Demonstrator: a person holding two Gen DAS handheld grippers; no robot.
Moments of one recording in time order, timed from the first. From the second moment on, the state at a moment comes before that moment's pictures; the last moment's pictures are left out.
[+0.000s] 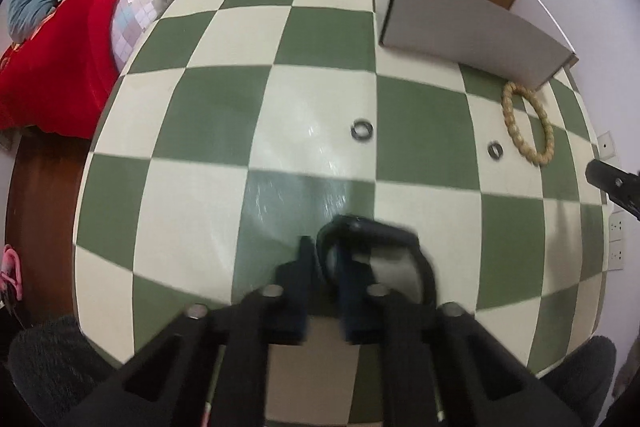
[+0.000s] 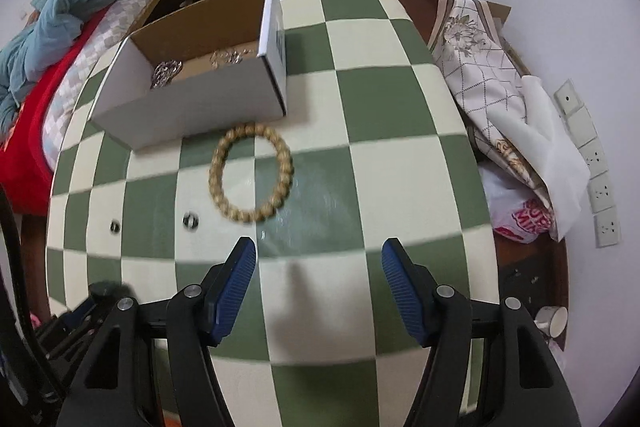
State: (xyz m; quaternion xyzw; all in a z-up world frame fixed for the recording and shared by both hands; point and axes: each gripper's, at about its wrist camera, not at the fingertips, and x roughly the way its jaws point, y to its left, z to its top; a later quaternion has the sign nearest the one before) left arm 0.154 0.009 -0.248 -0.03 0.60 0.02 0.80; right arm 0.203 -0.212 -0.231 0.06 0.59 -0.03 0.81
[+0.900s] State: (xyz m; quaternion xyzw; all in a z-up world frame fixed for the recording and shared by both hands) left arm 0.159 -0.022 -0.246 0.01 0.60 -0.01 0.80; right arm 0.157 -0.206 -0.267 -0.02 0.64 0.01 0.76
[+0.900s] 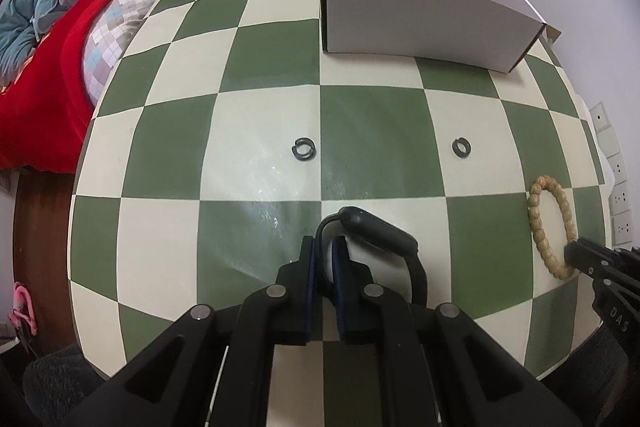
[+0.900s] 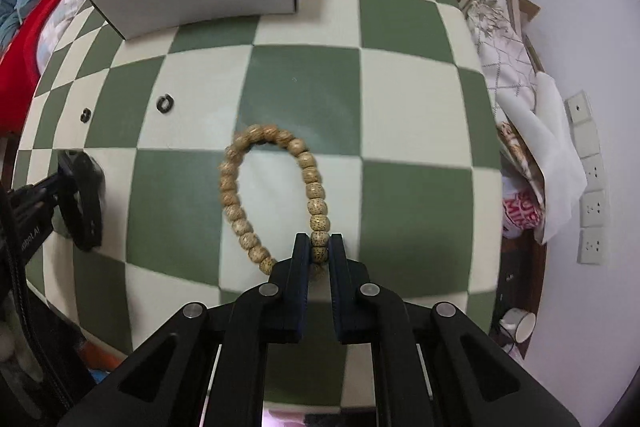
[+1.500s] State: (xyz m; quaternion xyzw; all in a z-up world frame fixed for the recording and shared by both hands) left arm 0.153 -0.022 -0.242 0.02 0.60 -0.01 0.80; right arm 0.160 -0.192 -0.266 -0.02 0.61 0.00 0.79
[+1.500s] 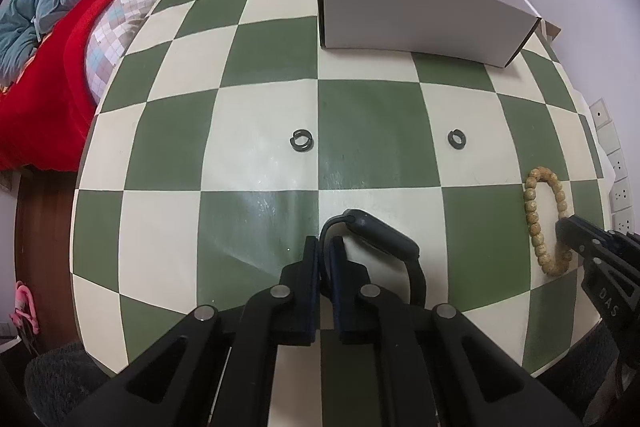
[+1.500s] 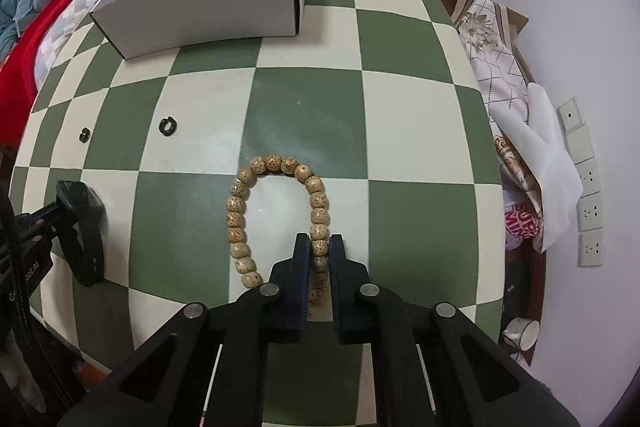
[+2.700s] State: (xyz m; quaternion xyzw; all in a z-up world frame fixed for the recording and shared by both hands) left arm 0.159 0.014 -0.220 -0.12 0.63 -0.03 0.77; right arm 0.182 -0.209 -0.140 0.11 0.51 0.07 0.85
